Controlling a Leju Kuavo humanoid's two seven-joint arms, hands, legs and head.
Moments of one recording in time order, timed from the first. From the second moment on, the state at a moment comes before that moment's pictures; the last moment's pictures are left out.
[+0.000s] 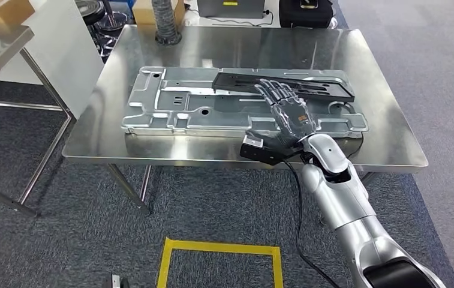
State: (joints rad) left arm -0.16 -0.21 0.82 -0.22 -0.20 -0.07 -0.32; right arm -0.69 -0.09 0.33 -1.11 1.21 -0.24 -0.20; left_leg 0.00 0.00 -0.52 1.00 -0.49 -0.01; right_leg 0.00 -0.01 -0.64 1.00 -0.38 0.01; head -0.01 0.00
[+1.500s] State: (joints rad) left arm -0.16 -0.21 0.80 -0.22 -0.21 -0.07 -0.31; right arm -0.67 -0.10 0.30 -1.16 1.22 -0.23 -0.22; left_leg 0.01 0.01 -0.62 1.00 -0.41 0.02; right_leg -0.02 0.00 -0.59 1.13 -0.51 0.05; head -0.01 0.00
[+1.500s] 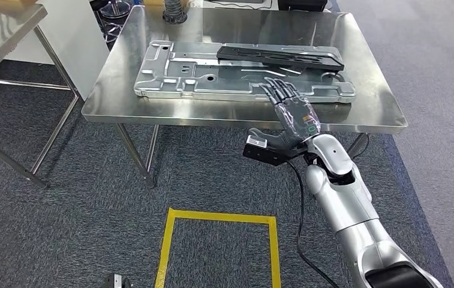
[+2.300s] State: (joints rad) left arm -0.15 -0.21 0.80 -0.22 -0.20 -0.07 -0.32; right arm -0.64 -0.10 0.29 -1.21 1.22 -0.23 -0.22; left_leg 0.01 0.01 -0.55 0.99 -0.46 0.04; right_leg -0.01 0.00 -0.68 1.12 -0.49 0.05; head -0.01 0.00
